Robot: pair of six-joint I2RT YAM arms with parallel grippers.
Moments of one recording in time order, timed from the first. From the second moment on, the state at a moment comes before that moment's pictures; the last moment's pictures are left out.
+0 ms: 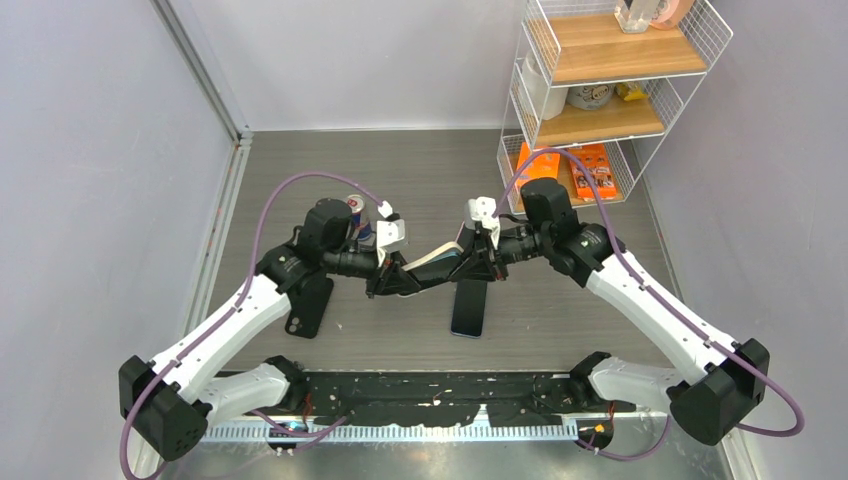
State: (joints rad) left arm -0.63 1.06 0.92 -0.40 0.88 0.26; right arm 0.59 1.13 1.04 -0.48 -0.99 -0.44
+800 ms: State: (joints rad) left arm -0.65 1.01 0.96 -0.26 0.93 0.21; right arm 0.59 1.07 1.02 -0.57 -0.89 -0.52
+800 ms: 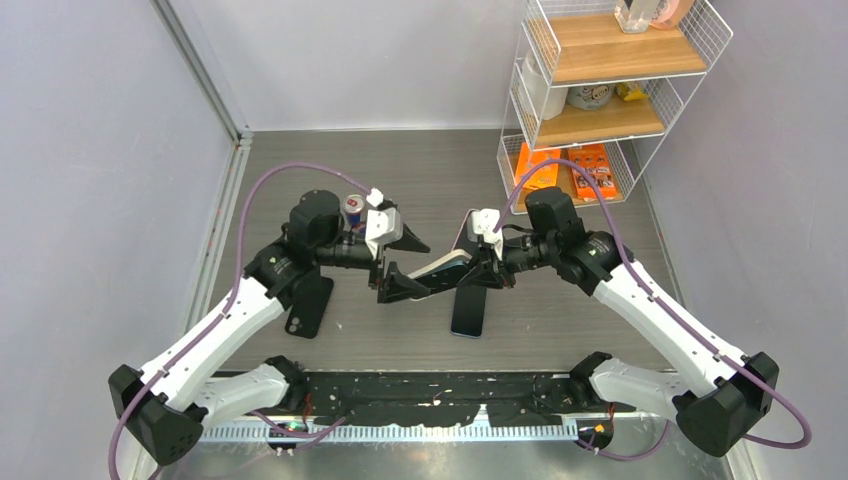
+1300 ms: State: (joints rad) left arm -0.67 1.22 1.15 -0.24 0.80 -0.08; right arm 0.59 1.07 1.01 -0.58 -0.88 -0.52
